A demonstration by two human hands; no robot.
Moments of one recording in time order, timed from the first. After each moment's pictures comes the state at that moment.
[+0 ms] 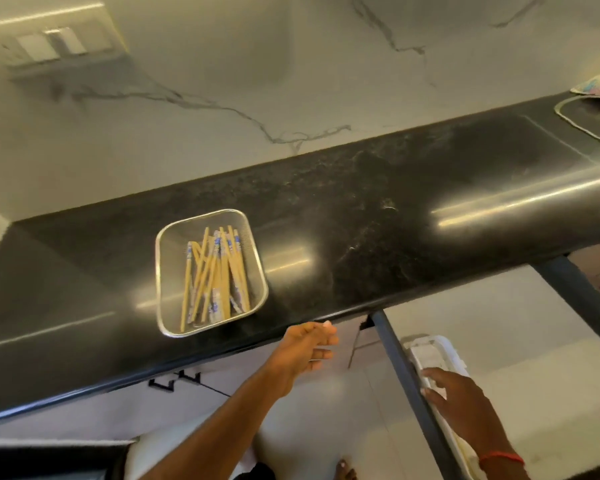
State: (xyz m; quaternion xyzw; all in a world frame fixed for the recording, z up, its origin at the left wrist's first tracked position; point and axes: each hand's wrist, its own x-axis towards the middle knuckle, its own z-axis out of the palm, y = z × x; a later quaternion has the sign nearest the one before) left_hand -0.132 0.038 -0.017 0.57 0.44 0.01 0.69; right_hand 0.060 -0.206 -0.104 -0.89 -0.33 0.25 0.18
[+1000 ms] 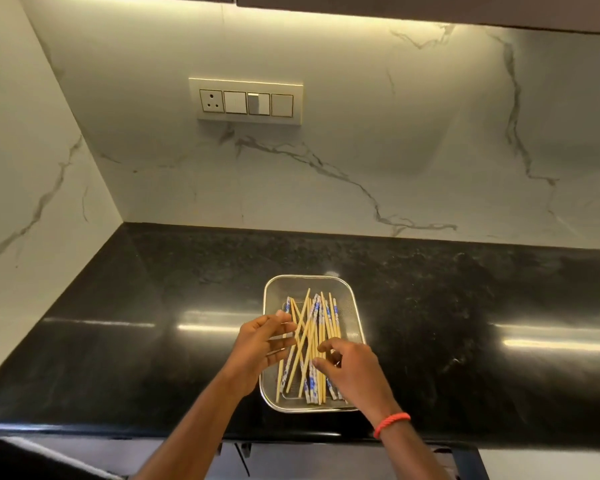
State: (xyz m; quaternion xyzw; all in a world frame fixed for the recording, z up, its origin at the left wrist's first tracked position) left_hand -0.279 0.254 0.040 0.43 0.47 0.29 0.71; right_hand -0.112 0.153 0.026 -0.77 -0.55 0.22 0.26
